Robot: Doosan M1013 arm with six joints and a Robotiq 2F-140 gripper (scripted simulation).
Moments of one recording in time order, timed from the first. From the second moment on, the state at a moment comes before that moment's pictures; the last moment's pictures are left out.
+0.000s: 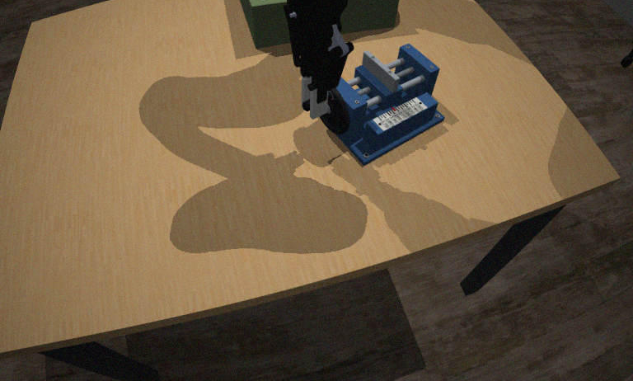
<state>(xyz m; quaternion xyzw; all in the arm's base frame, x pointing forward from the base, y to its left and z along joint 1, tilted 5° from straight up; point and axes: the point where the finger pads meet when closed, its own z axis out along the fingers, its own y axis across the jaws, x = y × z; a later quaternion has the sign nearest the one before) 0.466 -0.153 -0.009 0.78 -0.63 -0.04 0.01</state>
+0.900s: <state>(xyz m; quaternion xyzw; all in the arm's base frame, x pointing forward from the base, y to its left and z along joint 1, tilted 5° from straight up) 0.471 -0.152 -0.010 0.78 -0.63 -0.04 0.01</state>
